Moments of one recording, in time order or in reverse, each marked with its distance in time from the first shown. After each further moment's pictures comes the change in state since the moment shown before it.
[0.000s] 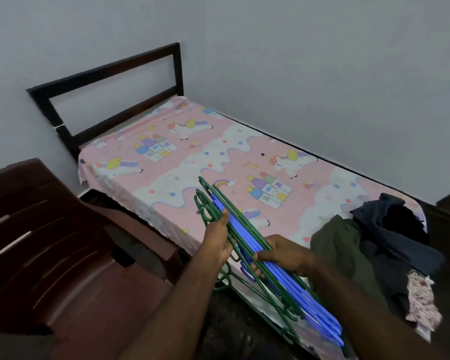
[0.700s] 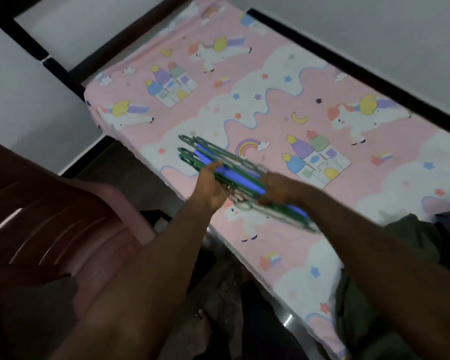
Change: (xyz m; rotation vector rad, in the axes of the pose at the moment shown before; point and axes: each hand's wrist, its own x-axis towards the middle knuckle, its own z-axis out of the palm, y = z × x) left_hand 0.249 0.075 0.034 -0.090 0.276 -0.099; right_hand 0.286 -0.036 -0.158 -0.730 -0.169 0.061
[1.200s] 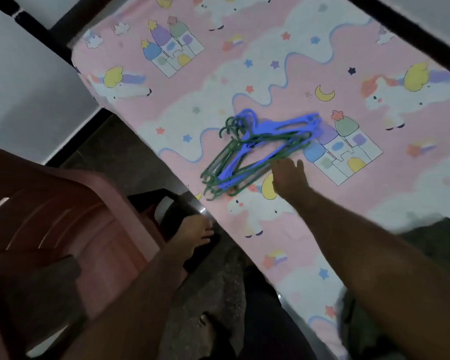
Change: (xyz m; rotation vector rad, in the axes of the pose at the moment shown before) left_hand 0.032 -0.064 -0.100 0.592 0.317 -0.315; right_hand 0.130 0.087 0.054 -0.574 0.335 0.112
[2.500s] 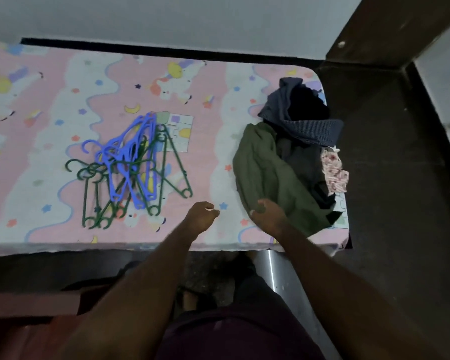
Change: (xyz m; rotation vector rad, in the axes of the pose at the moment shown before) left_hand -0.119 -0.127 0.180 0.978 -0.507 0.581; right_hand -0.426 0.023 0.078 1.171 0.126 1.090
